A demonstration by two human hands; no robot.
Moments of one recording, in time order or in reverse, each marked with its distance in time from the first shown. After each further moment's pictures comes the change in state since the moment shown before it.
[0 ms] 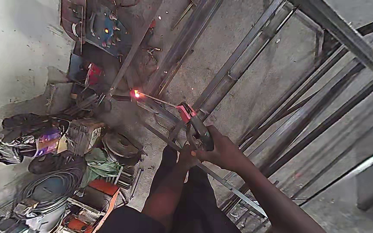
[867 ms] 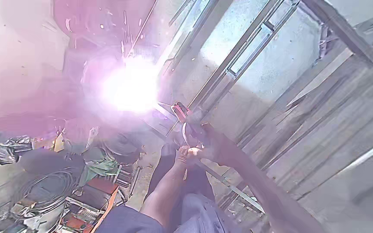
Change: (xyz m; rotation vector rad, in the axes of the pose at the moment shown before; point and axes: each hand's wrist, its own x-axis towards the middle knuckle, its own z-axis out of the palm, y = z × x) left_hand -0.038 0.007 -0.033 -0.139 0.283 0.242; right_hand 0.004 -0.007 -0.004 -0.016 -0.055 -0.024
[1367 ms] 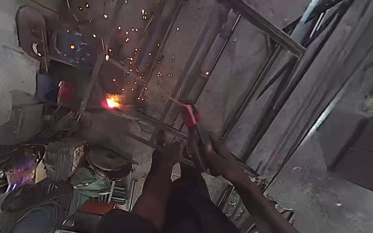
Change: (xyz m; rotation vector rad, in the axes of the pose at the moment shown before) left_hand 0.037 0.009 0.027 0.355 -0.449 -0.213; right_hand -0.092 0.064 0.021 0.628 0.339 -0.317
